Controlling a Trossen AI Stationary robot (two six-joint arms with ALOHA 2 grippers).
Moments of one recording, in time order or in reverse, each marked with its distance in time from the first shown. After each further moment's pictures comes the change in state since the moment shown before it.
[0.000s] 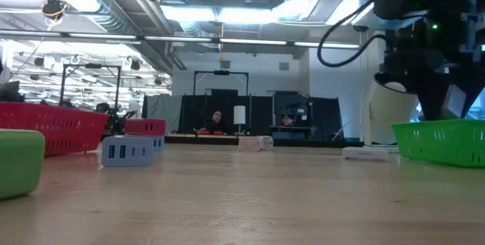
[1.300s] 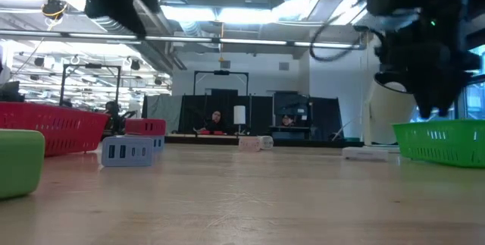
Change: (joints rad) left arm -0.051 0.161 -0.033 0.049 0.727 -0.376; right arm -0.034 0.000 0.028 0.029 0.008 -0.311
